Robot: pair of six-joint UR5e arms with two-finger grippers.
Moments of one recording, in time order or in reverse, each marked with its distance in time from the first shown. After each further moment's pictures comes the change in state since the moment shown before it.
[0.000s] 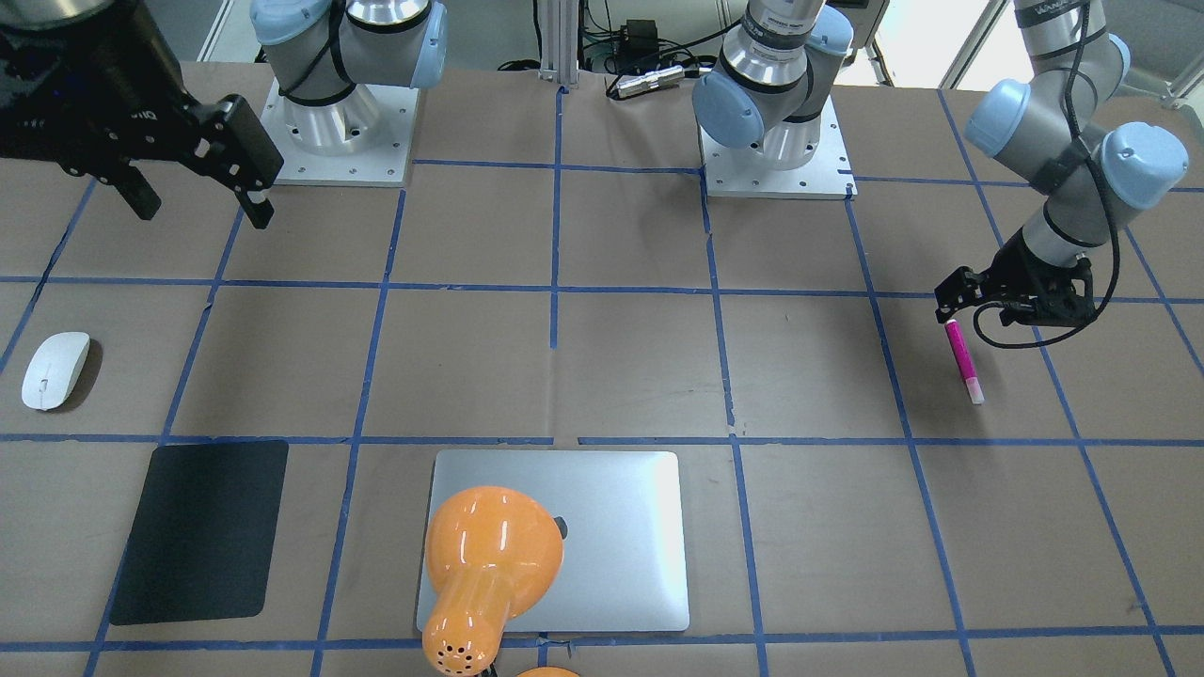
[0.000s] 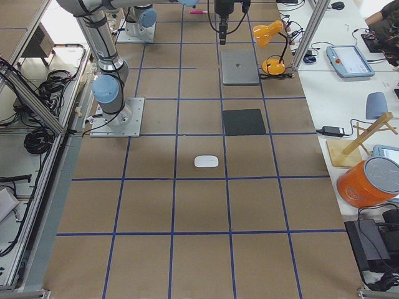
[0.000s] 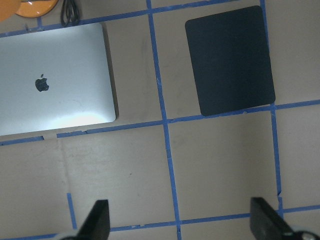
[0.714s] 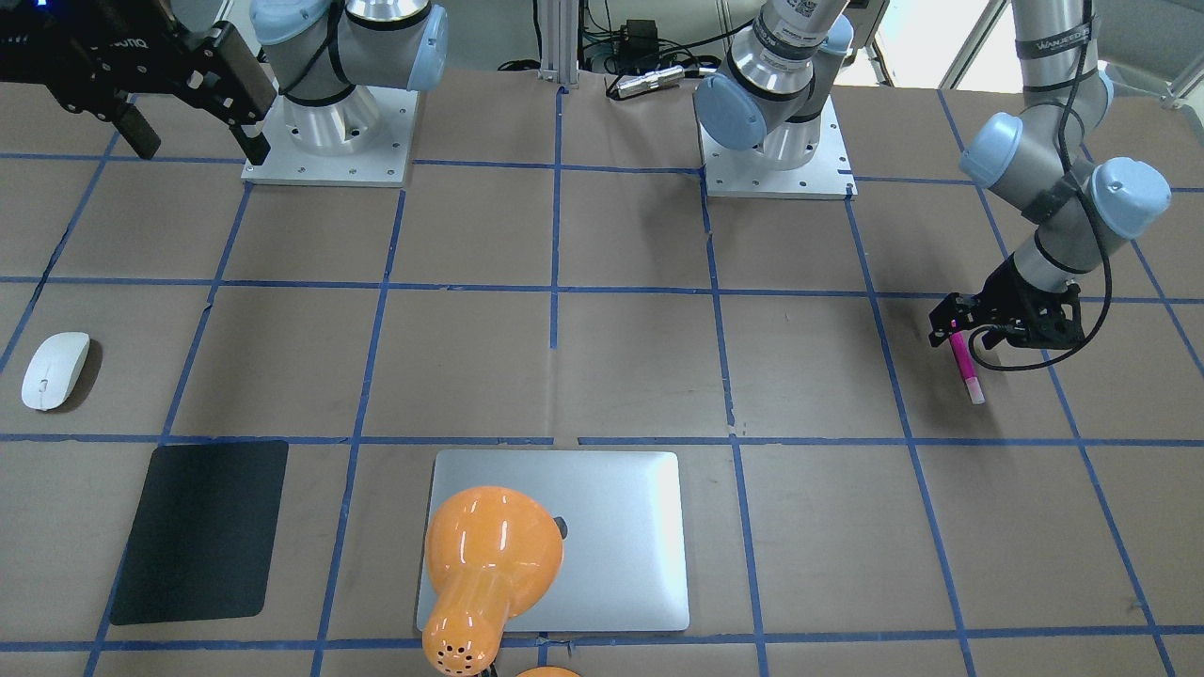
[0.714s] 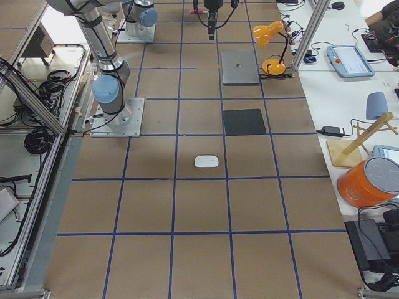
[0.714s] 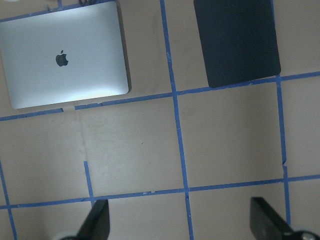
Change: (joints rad) left arm 0.018 -0.095 -0.008 0.095 -0.054 -0.001; right arm -0.043 -0.036 0.010 0.087 0.015 -0.030
